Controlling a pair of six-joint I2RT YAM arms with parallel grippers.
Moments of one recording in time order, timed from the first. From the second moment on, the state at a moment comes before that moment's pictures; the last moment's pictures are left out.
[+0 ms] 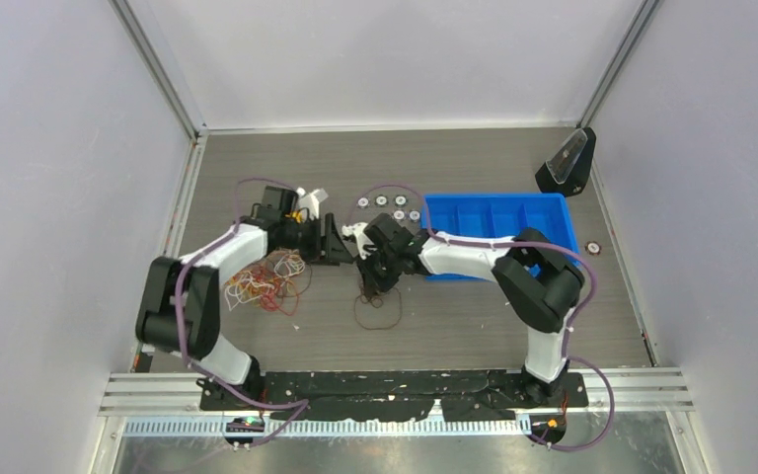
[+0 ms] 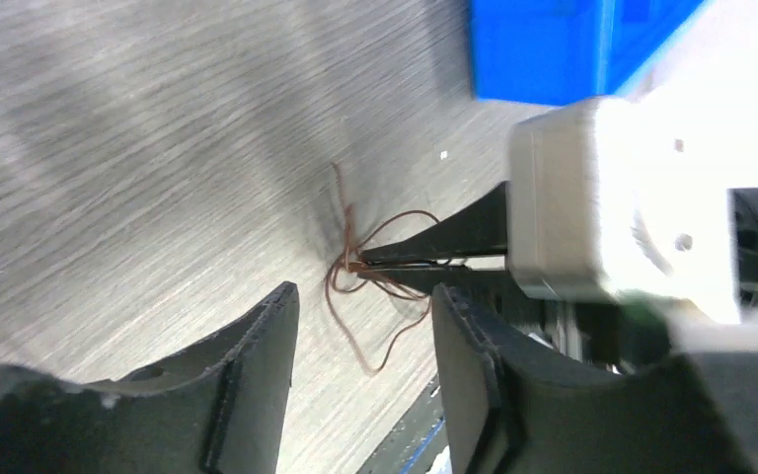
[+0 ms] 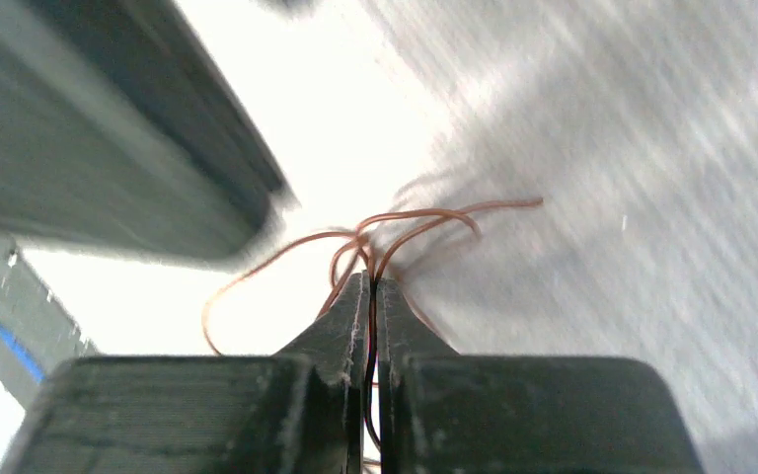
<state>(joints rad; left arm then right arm) -0.26 1.63 0.89 -0.30 0.75 -0.36 0.87 1.91 1.19 -0.23 -0.28 0.17</state>
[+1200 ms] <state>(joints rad) -0.18 1.03 0.98 -0.55 0.62 -0.19 -0.28 1.19 1.35 -0.87 -0.38 -0.21</state>
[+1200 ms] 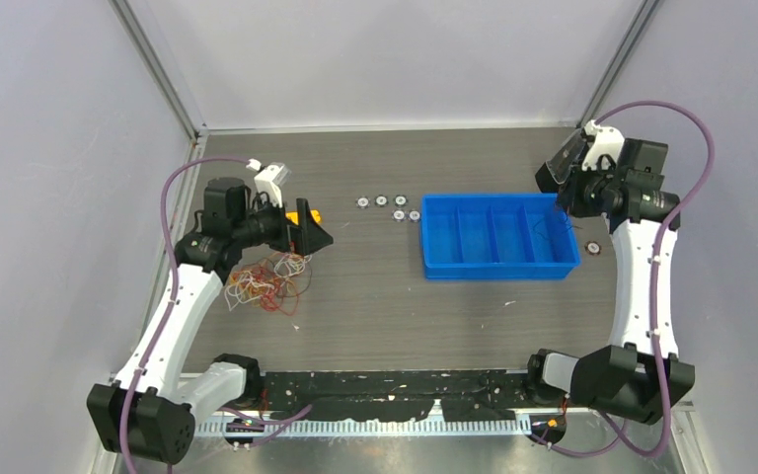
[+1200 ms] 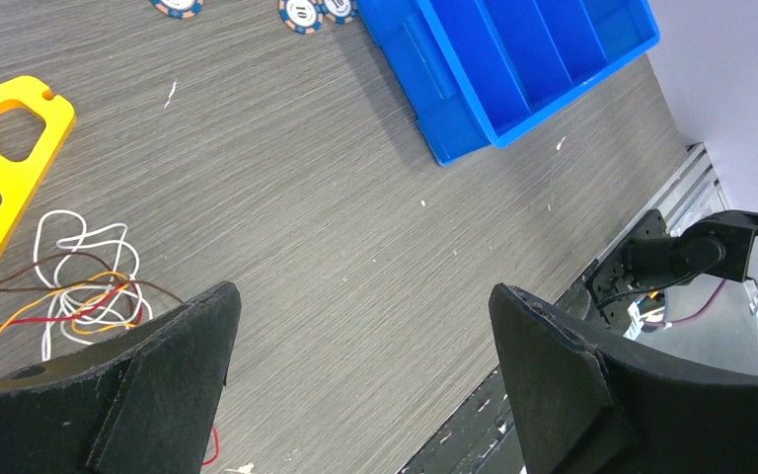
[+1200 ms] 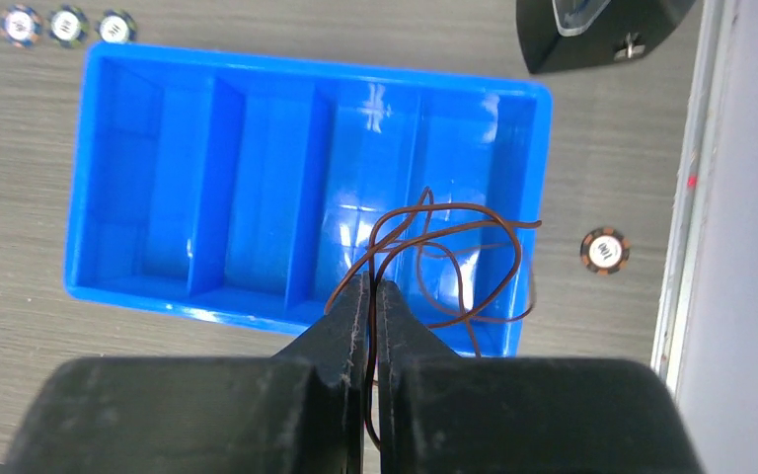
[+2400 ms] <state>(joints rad) -0.17 1.11 1.00 -0.63 0.51 -0.10 -0.28 1.70 1.16 -0.53 -0.23 -0.28</state>
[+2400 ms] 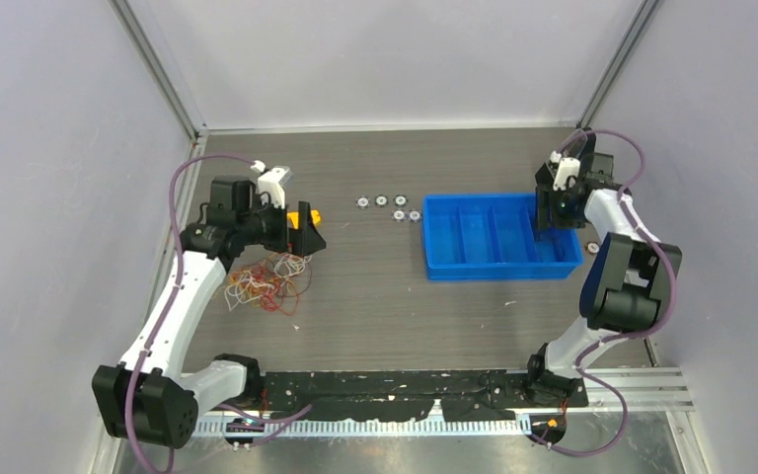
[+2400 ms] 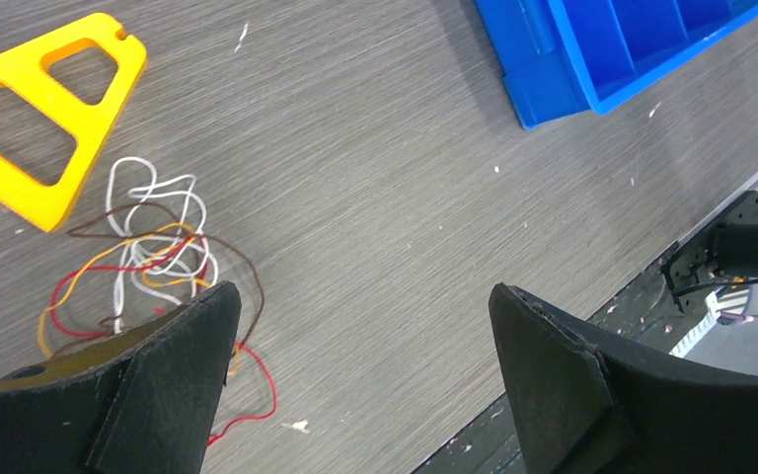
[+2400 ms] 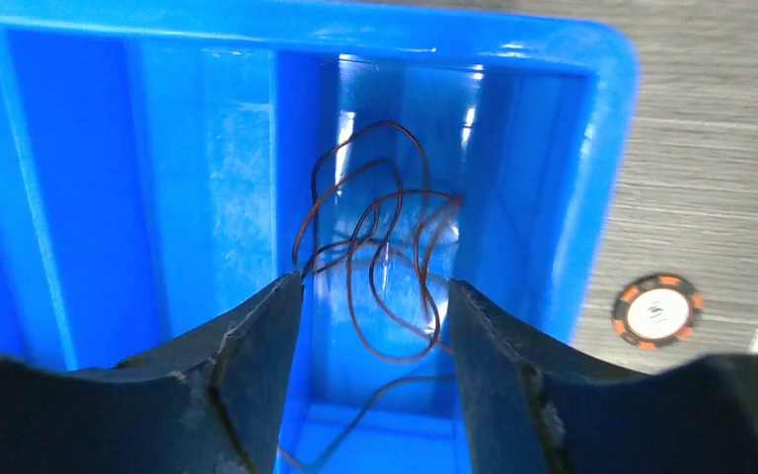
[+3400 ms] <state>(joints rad) 0.18 1.61 1.10 -1.09 0.58 0.50 0.68 1.75 1.37 -0.28 -0.63 0.12</state>
